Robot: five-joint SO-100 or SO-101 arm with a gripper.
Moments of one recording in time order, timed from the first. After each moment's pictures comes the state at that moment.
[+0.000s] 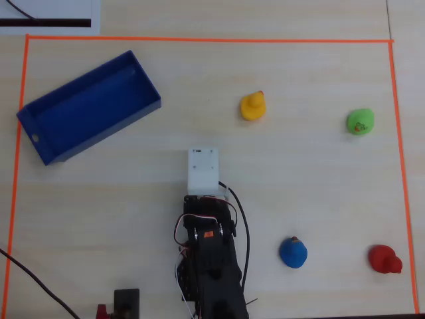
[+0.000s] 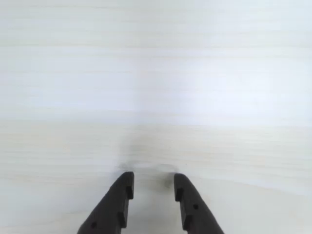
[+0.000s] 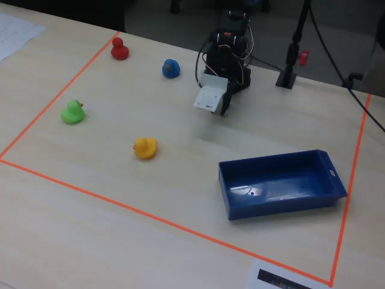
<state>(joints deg) -4.4 189.7 178.2 74.8 -78.7</state>
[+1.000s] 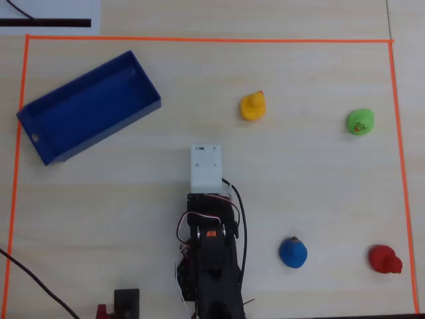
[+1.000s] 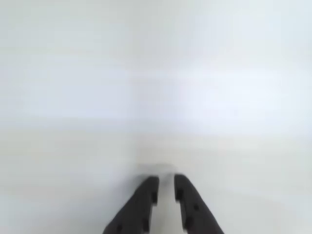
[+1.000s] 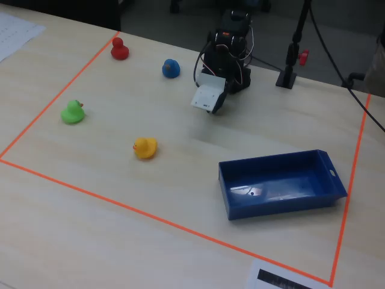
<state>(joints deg) -0.4 189.7 178.4 70.4 -83.8</state>
